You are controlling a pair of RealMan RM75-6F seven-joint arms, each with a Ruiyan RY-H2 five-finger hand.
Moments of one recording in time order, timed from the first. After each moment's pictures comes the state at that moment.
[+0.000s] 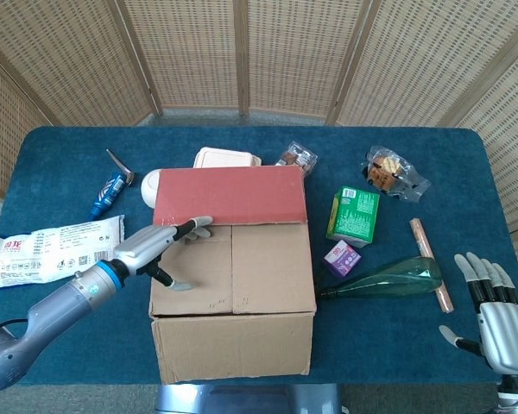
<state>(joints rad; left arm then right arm) -0.94 -0.84 -0.13 -2.08 1.02 0.68 -0.28 -0.02 -0.96 0.03 -1.95 -1.58 1.55 -0.13</state>
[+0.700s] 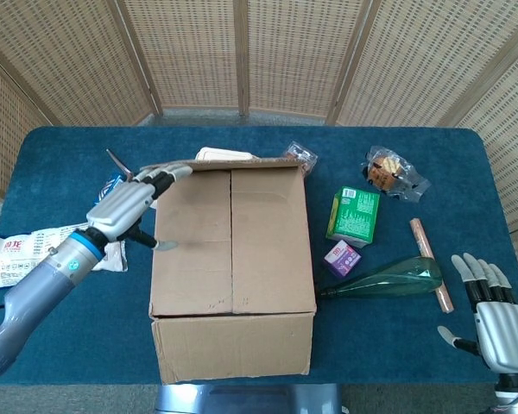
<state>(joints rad) -0.95 -0.78 -0.22 -2.04 0.87 0.78 -0.10 -0.01 -0.97 0.03 -1.95 -1.56 1.53 -0.15</state>
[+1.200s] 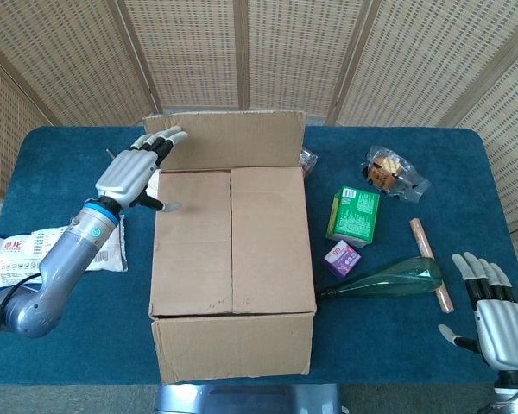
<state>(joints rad) -1.02 -1.00 -0.22 -1.81 0.72 0.88 0.11 0.00 -0.98 0.03 -1.95 -1.54 1.52 -0.16</state>
